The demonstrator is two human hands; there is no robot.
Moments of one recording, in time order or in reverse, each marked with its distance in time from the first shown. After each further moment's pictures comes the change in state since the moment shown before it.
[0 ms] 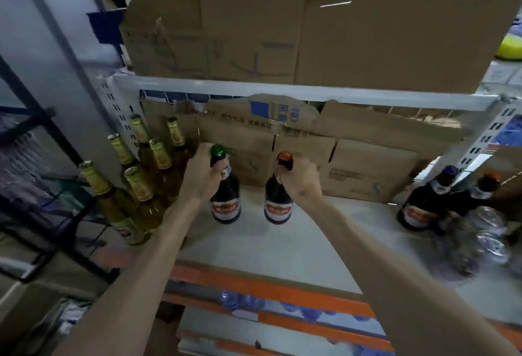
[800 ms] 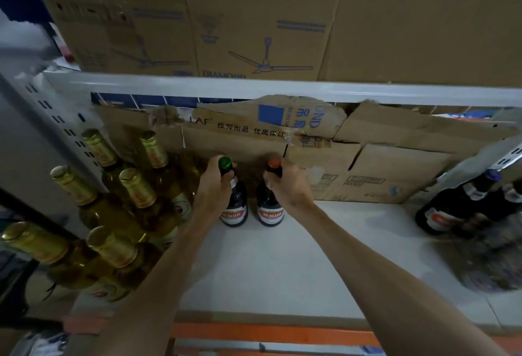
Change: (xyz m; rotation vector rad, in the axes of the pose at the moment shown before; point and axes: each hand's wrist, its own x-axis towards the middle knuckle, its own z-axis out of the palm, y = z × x) left_hand 0.098 -0.082 0.069 -0.094 -0.204 -0.069; right_hand 0.079 -0.008 0.082 0.042 0.002 0.026
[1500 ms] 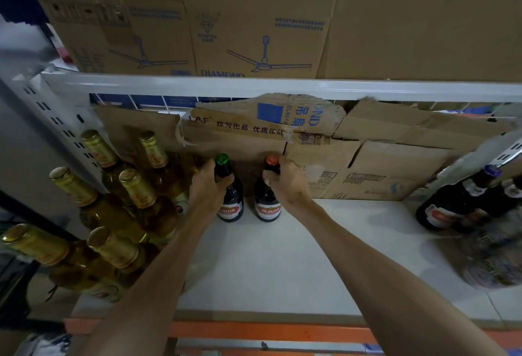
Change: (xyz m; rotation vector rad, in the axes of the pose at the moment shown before) left_hand 0.004 -0.009 0.000 0.077 0.034 -0.101; right_hand 0.006 0.003 0.008 -0.060 0.021 -0.028
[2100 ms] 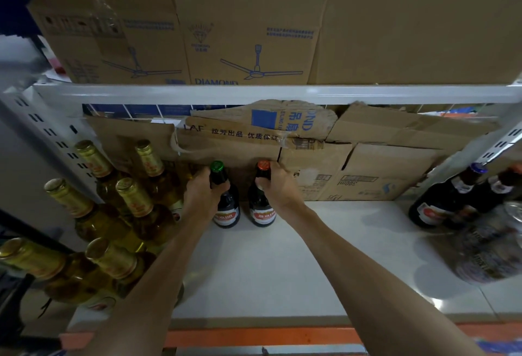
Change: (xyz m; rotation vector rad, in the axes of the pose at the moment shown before) left_hand 0.004 -0.006 -0.004 0.049 -0.023 0.024; right_hand -0.001 -0.002 0.004 -0.026 -0.051 -0.004
